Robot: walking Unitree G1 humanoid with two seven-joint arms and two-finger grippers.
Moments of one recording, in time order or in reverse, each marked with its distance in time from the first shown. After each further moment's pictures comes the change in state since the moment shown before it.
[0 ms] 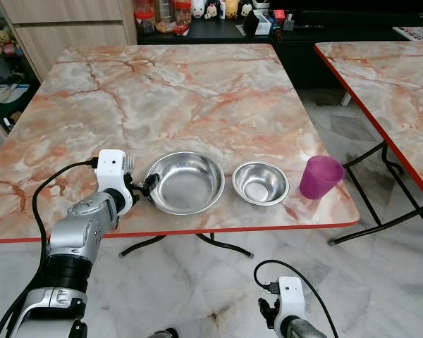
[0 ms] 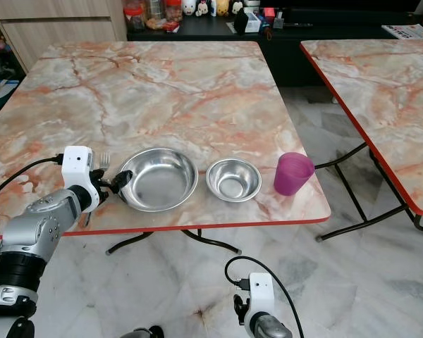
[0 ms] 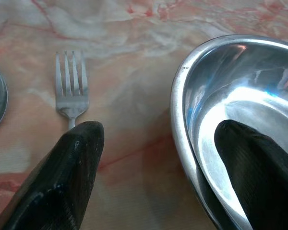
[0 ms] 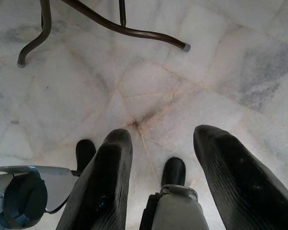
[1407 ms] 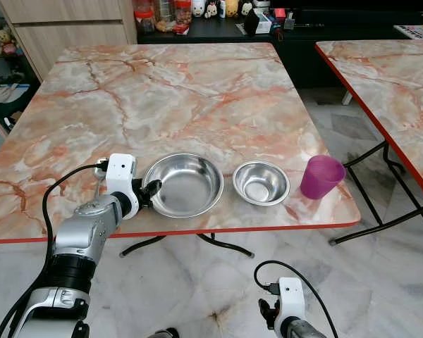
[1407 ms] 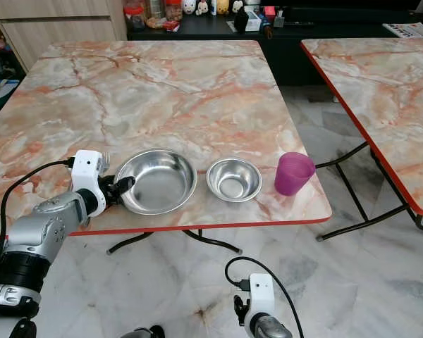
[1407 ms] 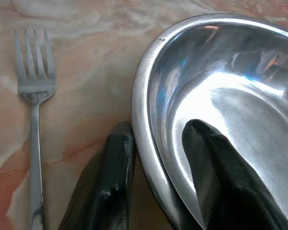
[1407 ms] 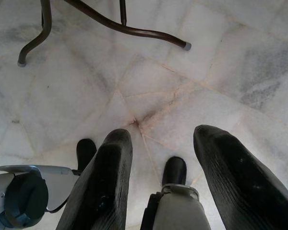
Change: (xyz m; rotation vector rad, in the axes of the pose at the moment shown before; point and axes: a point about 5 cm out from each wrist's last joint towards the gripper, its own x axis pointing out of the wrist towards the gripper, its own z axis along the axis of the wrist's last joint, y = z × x) left arm 0.002 -0.010 -0.006 0.011 0.054 -0.072; right arm 0.000 0.000 -0.001 0.005 0.001 -0.002
